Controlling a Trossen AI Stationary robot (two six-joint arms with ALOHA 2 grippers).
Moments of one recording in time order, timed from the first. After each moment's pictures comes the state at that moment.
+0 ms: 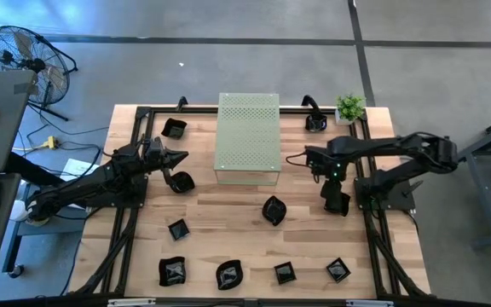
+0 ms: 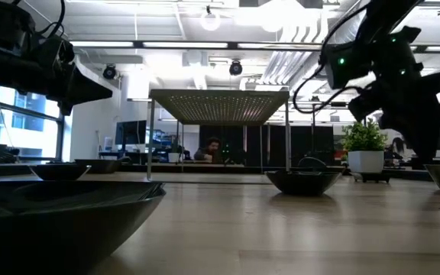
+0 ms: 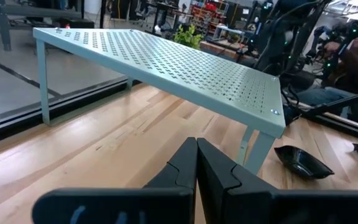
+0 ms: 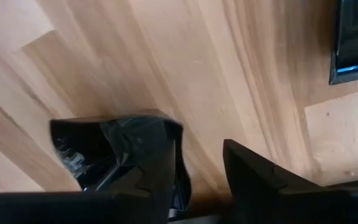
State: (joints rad) left arm 0.41 0.09 0.02 -0.02 0.04 -0.24; right arm -0.29 1.36 0.74 -1.13 -0.13 0.13
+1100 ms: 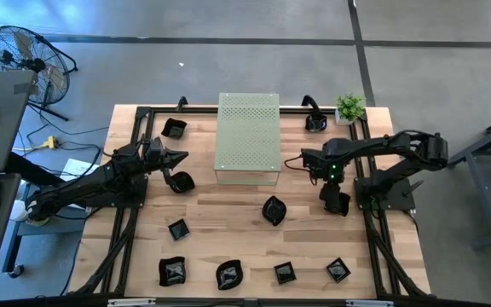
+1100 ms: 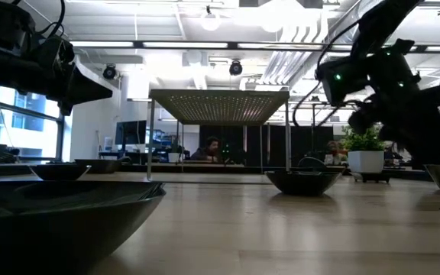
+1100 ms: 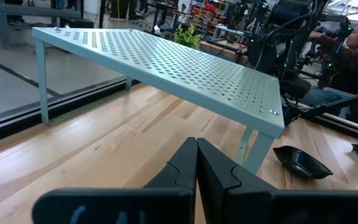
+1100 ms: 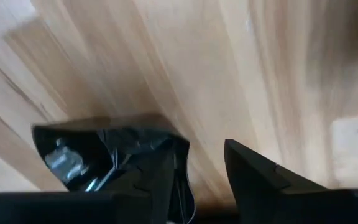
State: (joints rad) left arm 0.41 0.09 0.02 -0.02 0.04 -0.24; right arm -0.29 1.44 0.71 -1.09 -0.16 0.08
